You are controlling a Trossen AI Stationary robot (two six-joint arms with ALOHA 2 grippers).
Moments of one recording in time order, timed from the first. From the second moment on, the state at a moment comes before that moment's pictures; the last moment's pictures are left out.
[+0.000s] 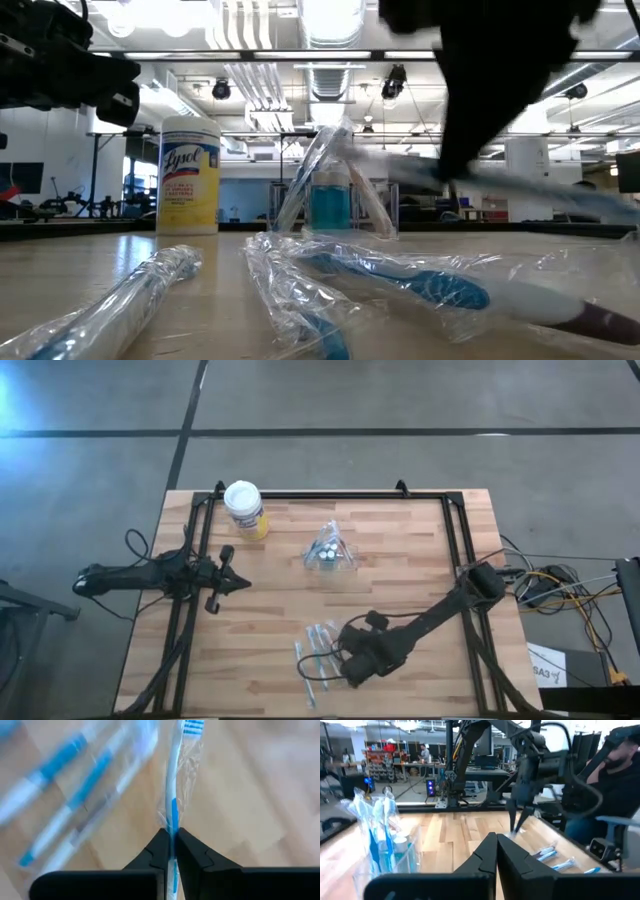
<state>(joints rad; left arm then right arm) 0.01 0.05 0.01 0.03 0.17 -0.04 0.57 2.03 1.53 -0.90 0.42 1.05</state>
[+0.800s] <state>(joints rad) 0.01 0.05 0.01 0.09 0.18 -0.05 0.53 1.34 0.70 0.50 0.50 0.00</state>
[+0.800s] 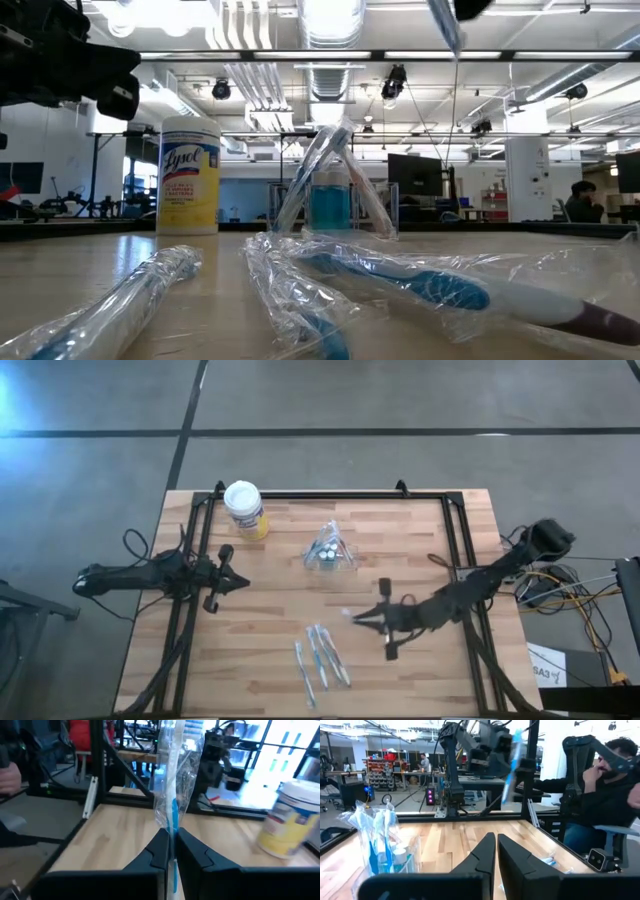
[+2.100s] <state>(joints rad) 0.01 0.31 0.06 0.37 -0.06 -0.04 0.33 1.31 0.47 0.84 0.49 -0.18</state>
